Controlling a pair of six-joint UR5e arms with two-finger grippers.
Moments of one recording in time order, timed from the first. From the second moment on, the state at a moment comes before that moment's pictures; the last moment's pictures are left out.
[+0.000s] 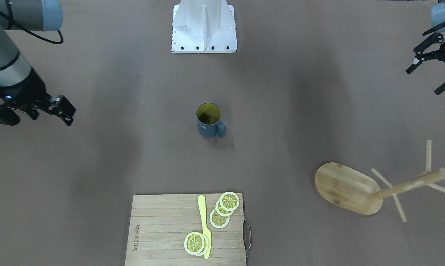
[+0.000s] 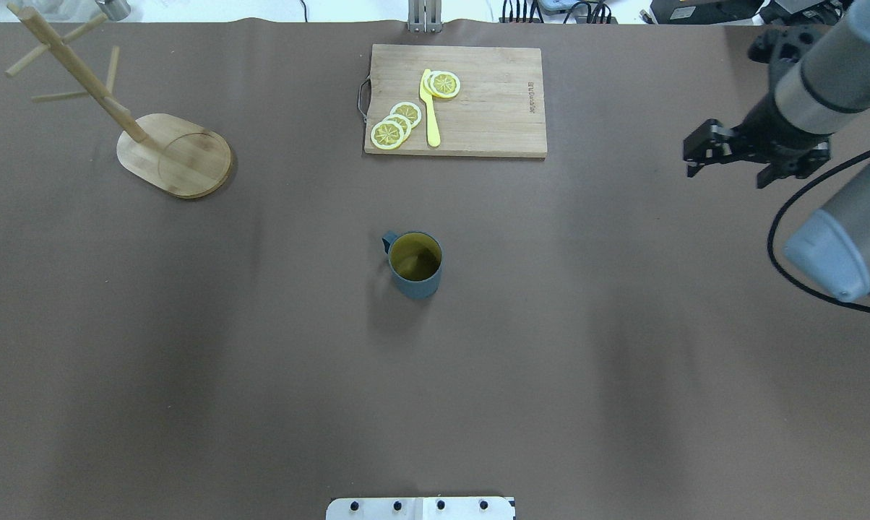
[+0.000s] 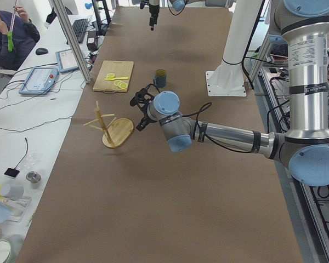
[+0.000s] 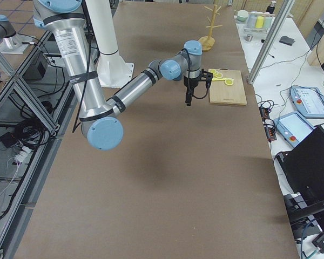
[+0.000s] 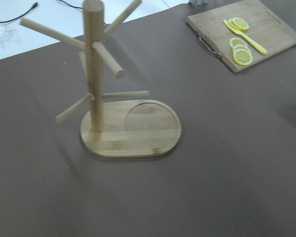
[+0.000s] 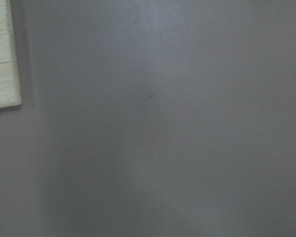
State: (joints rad) left arm -1.29 -1.46 -1.83 -2.60 -2.47 -0.48; right arm 1.05 -1.33 1.96 -1.71 2.14 0.87
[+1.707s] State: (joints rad) left arm -0.55 -1.98 -1.49 -2.67 -1.75 -0.67; right arm 1.57 -1.77 1.91 -1.70 2.26 -0.05
